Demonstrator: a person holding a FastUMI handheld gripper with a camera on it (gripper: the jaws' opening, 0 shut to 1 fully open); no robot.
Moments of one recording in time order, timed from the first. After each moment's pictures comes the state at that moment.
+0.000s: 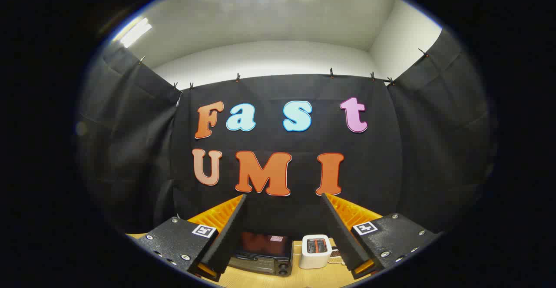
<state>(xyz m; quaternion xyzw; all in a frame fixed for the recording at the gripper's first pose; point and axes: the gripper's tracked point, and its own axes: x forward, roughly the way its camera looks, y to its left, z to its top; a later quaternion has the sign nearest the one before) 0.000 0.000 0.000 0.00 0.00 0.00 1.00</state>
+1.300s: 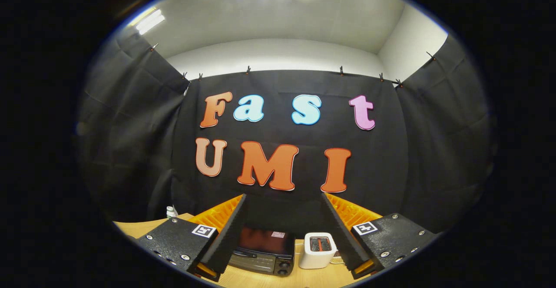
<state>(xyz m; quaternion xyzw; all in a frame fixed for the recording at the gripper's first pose) 0.013 0.032 -0.063 -0.03 0.00 0.02 1.00</state>
